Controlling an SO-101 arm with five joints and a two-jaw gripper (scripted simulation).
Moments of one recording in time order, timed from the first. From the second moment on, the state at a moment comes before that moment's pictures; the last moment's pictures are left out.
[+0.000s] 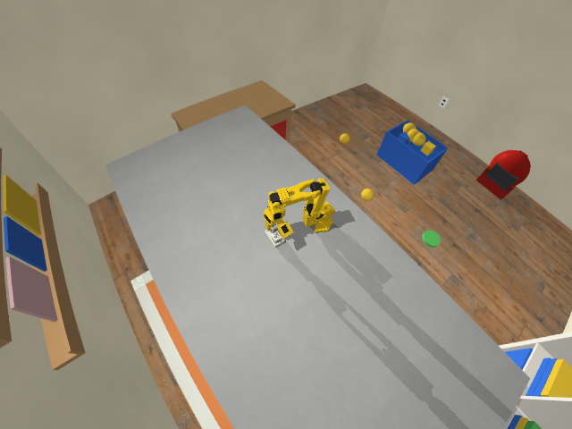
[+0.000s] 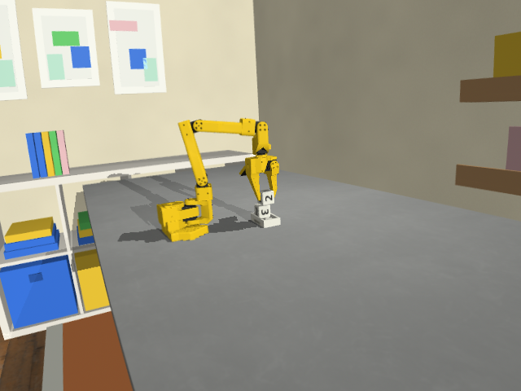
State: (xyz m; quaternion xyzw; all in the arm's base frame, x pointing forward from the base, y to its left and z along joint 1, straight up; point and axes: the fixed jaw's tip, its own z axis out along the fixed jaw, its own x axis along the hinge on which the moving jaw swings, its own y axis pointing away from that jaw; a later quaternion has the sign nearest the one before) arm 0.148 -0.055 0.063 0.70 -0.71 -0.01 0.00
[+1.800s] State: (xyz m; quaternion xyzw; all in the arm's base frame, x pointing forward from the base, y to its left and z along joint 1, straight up) arm 0.149 -0.061 0.066 0.68 -0.73 0.00 0.00
